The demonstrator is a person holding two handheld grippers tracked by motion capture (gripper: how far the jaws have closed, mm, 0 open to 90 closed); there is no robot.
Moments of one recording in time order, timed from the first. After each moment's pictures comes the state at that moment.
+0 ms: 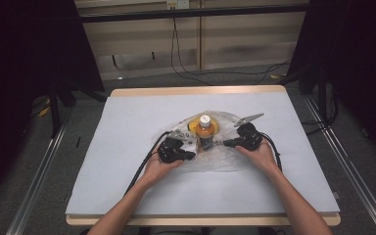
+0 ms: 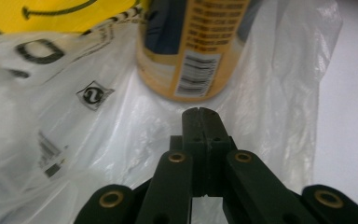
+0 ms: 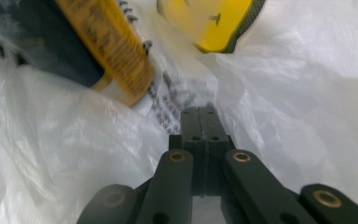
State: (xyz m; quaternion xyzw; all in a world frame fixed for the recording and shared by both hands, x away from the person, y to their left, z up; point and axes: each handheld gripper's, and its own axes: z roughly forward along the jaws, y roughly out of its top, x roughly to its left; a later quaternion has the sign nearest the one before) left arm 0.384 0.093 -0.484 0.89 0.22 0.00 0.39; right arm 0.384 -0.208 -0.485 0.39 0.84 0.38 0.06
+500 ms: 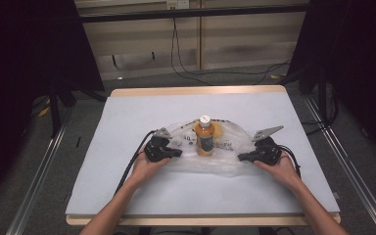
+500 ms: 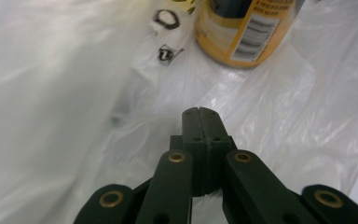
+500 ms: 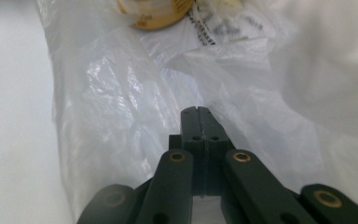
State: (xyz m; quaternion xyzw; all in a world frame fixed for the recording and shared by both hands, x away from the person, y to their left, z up) left arm 0.389 0.131 -0.483 0.88 0.26 0.02 0.39; right arm 0.331 -0.248 -0.482 0.35 0.86 0.38 0.04
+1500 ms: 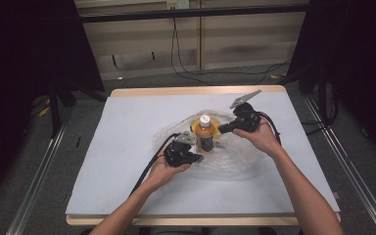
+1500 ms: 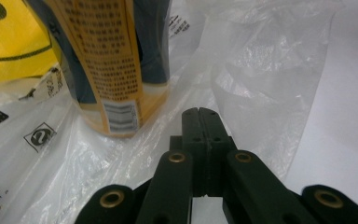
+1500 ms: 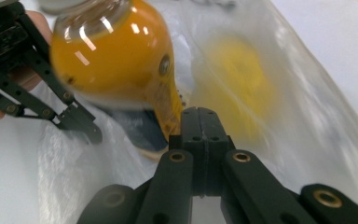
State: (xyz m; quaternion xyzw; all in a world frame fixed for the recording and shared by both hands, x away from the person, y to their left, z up) left arm 0.359 0.069 -0.465 0.90 0.18 0.00 0.40; right arm 0.407 -0.188 -0.409 0.31 0.87 0.39 0.04
